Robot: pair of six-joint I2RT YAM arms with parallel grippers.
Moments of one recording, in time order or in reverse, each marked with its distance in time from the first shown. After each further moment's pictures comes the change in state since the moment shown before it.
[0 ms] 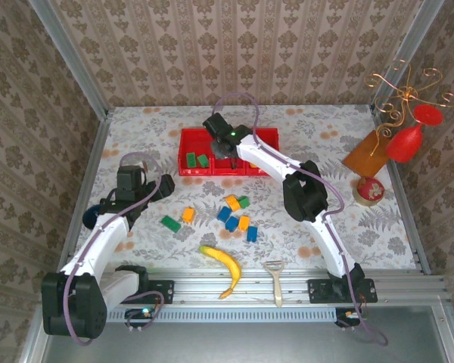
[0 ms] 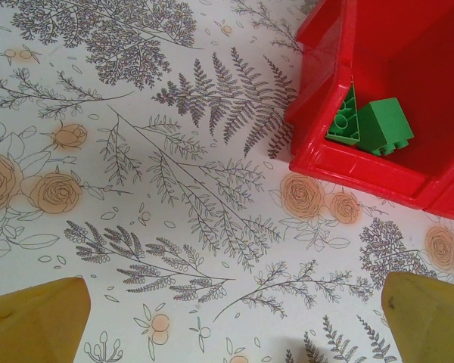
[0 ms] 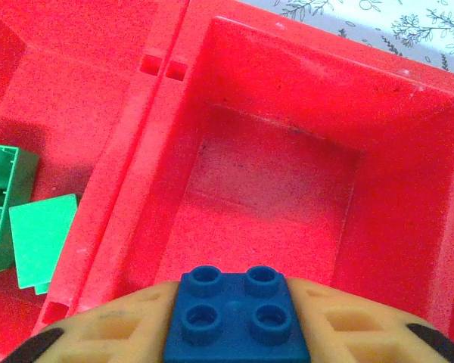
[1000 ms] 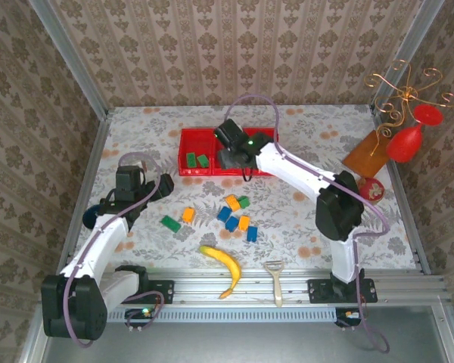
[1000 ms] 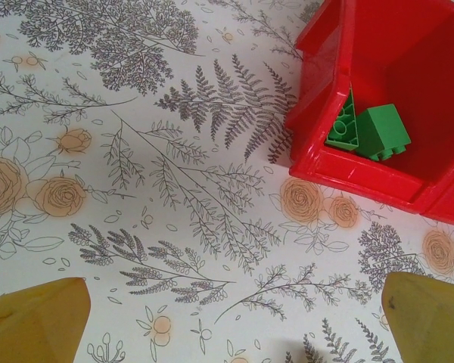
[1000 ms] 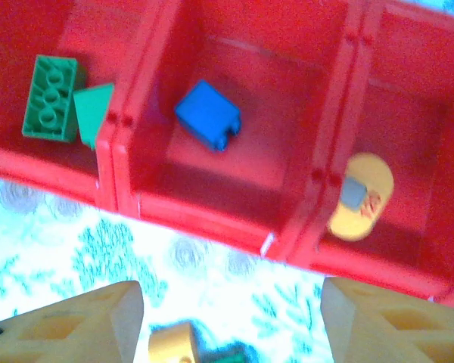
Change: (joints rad) left arm 0.006 -0.013 0.000 -0.001 0.000 0.000; right arm 0.059 -0.442 -0.461 0.004 -0.005 0.105
